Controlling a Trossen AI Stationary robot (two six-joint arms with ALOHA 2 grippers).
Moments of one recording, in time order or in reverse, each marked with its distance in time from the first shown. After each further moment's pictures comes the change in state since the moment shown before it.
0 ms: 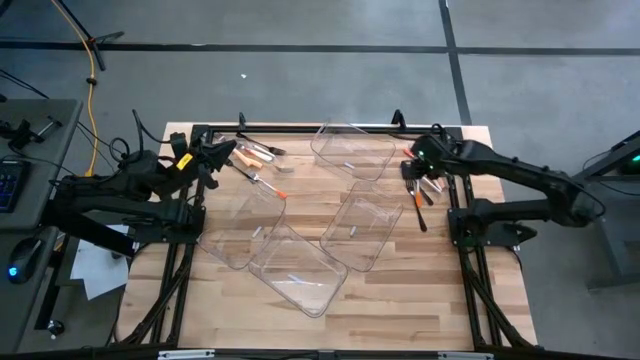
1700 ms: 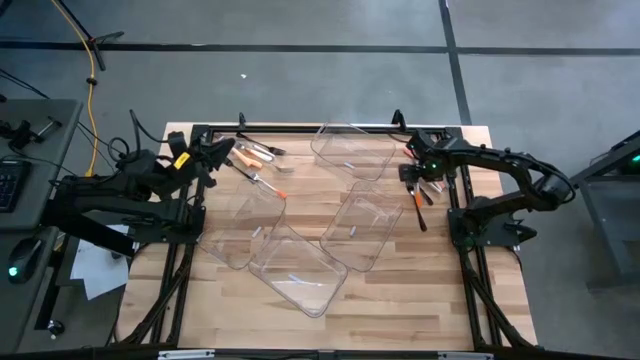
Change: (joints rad) left arm 0.000 0.000 0.000 0.039 -0.001 -0.025; right arm -0.239 0.259 -0.159 0.250 -0.179 -0.134
